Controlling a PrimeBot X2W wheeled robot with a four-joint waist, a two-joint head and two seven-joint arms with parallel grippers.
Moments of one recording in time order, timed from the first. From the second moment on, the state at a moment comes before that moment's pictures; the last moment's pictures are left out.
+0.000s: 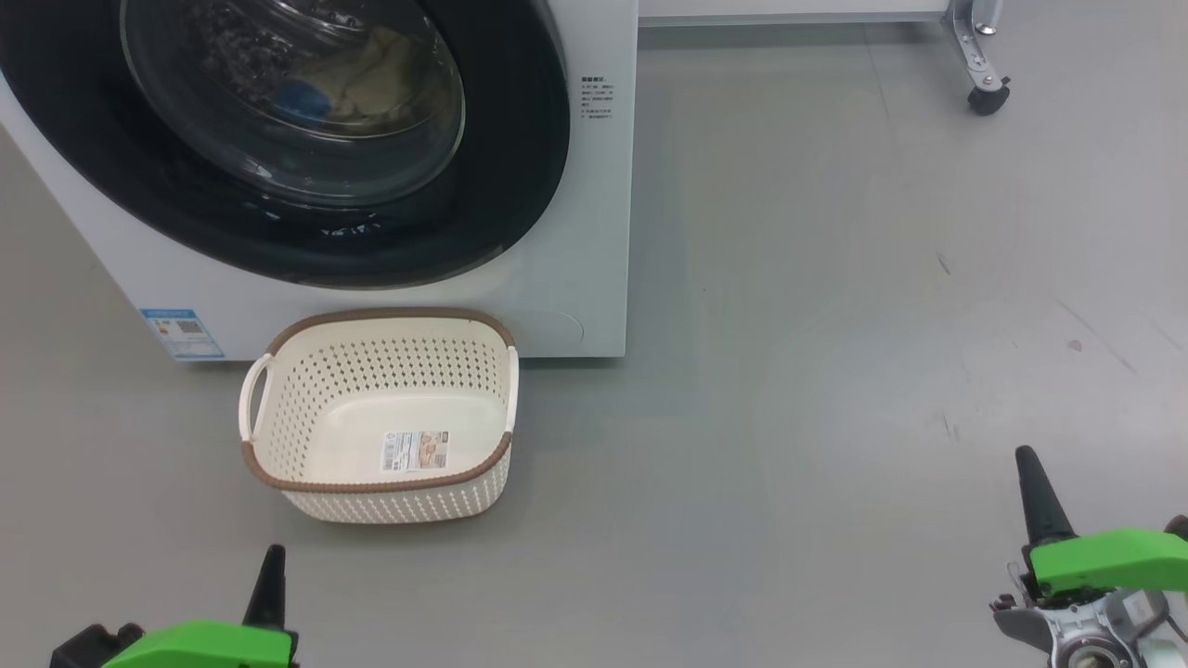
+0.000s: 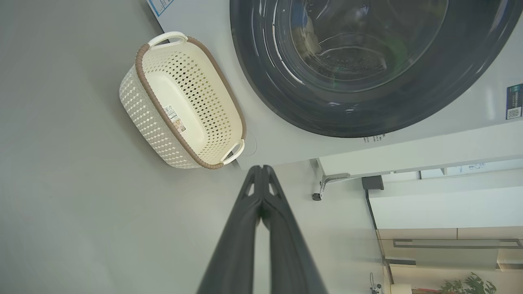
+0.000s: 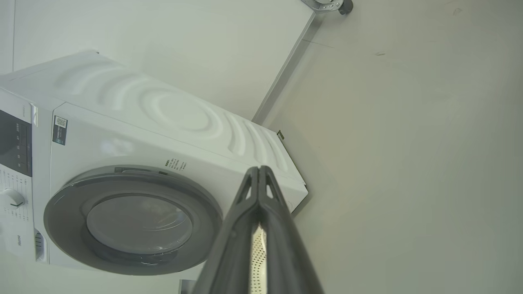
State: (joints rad) left arm -0.02 0.07 -0.02 0.30 -1.19 -0.13 -0.02; right arm -0.03 -0.03 -0.14 0.31 1.06 0.13 -0.02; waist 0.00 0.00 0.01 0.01
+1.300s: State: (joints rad) left arm -0.06 0.05 0.06 0.28 -1.58 -0.13 0.10; right arm -0.05 -0.03 -0.13 0.29 1.57 0.13 0.10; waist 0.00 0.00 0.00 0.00
